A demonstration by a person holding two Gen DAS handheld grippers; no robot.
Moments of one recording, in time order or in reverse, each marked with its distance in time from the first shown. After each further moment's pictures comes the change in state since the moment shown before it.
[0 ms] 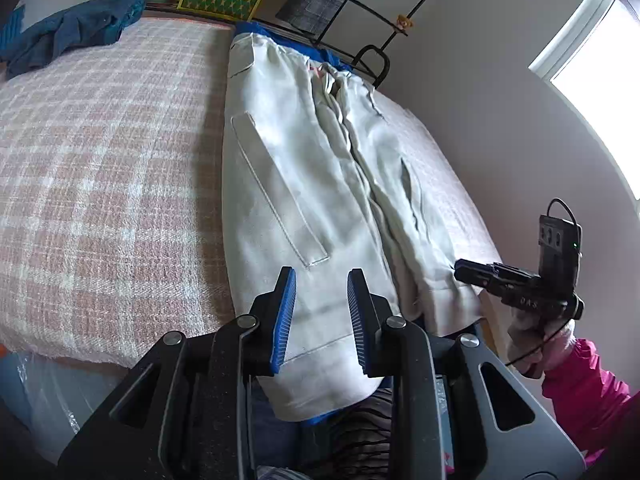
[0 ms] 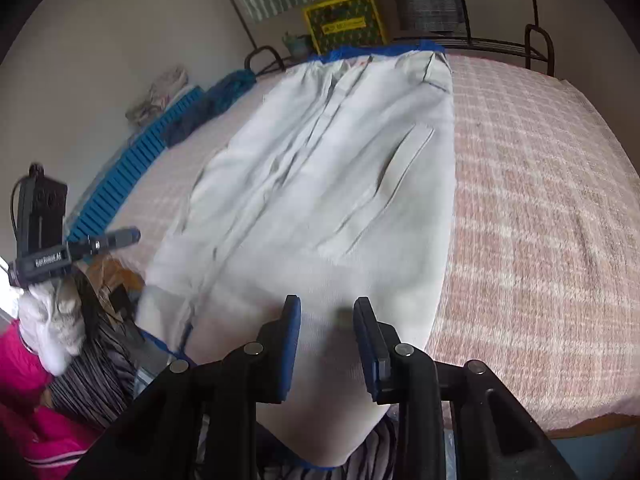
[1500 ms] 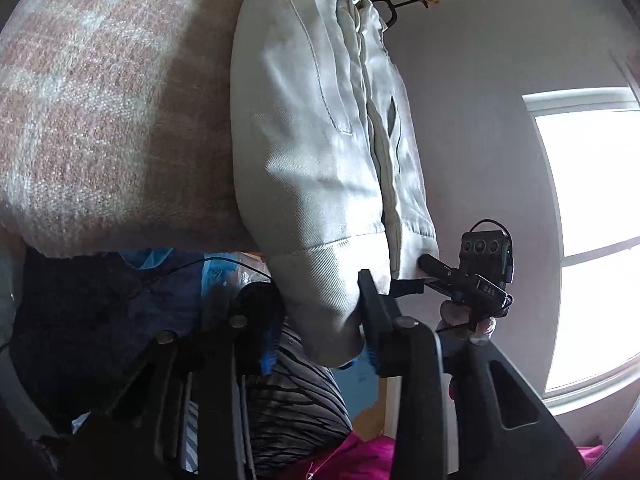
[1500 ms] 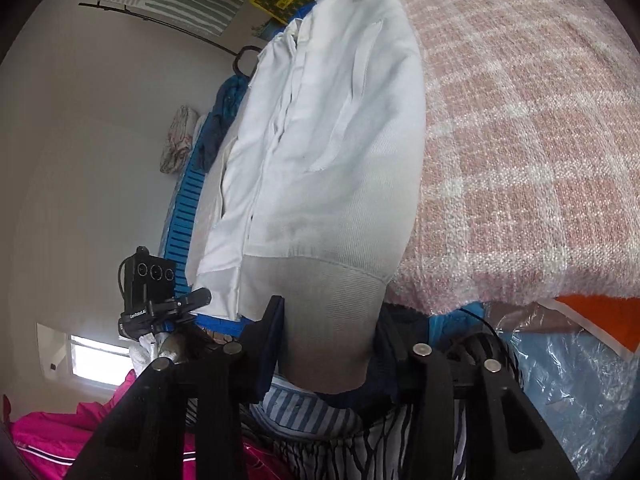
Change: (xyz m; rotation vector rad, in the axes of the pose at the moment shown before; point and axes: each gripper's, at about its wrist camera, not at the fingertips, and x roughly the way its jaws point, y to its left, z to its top) left arm 0.030 0.041 -0.038 -0.333 0.261 -0.342; right arm 0.011 -0.052 -0.031 0.426 0.103 0.390
